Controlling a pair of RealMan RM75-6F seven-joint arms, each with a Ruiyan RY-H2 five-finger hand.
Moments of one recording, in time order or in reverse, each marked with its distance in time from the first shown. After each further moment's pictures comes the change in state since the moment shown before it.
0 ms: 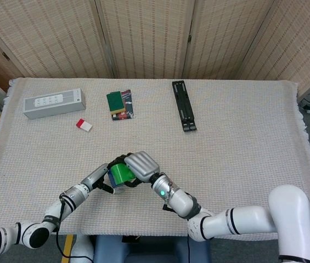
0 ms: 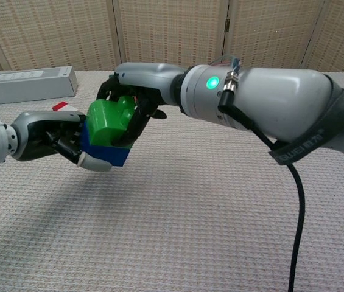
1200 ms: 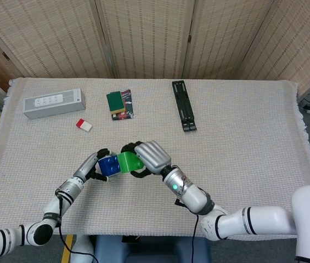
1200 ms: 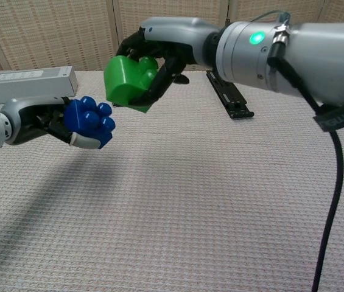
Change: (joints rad) left arm 0.057 -0.056 -0.066 0.061 -0.099 0.138 0.164; right arm -0.079 0.155 0.017 -0.117 -0.086 0.058 0.057
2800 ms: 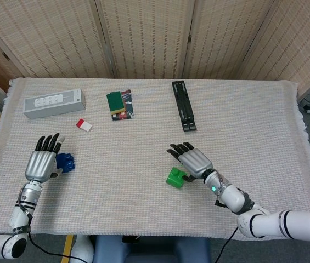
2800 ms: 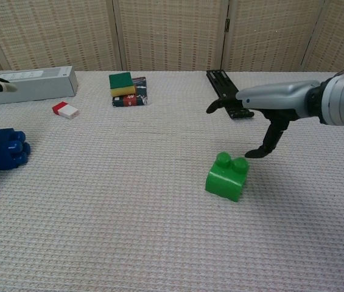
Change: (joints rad) left arm 0.197 -0.012 0.121 0.313 0.286 0.384 0.654; right arm -0.124 0.198 -0.220 0.059 -0.062 -0.182 -0.081
